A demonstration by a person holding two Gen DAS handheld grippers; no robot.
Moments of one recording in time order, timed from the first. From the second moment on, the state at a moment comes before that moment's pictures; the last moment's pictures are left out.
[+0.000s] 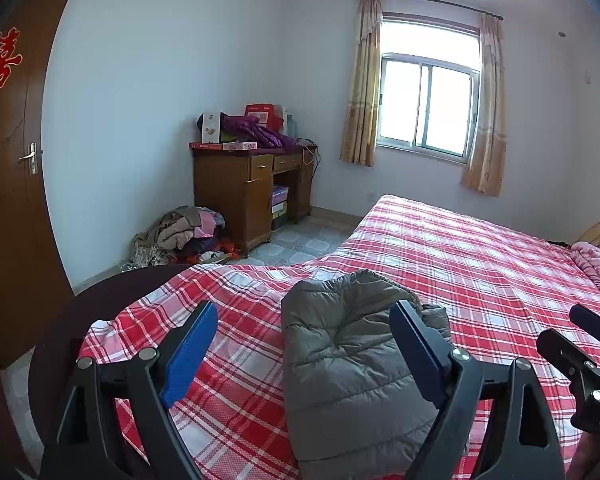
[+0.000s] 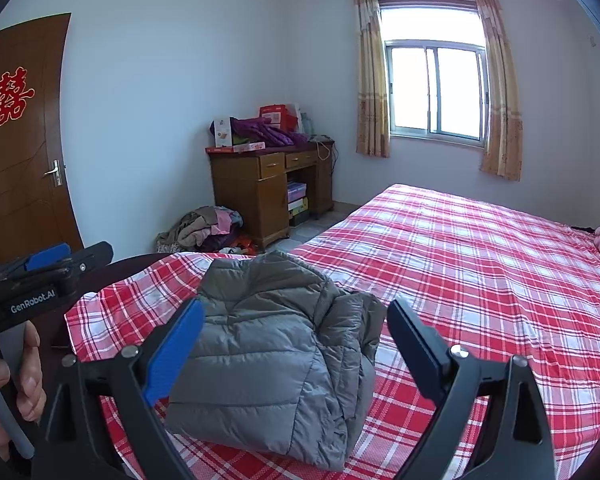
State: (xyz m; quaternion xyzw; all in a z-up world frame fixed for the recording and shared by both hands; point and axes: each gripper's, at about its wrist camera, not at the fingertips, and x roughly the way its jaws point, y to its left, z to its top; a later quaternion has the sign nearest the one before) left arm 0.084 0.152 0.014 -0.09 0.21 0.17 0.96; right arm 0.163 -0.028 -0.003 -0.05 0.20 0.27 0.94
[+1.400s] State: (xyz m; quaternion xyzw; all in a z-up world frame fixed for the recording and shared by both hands) left arm 0.089 0.148 0.011 -0.08 0.22 0.17 0.96; right arm 0.157 -0.031 0.001 -0.03 0.20 0.28 0.94
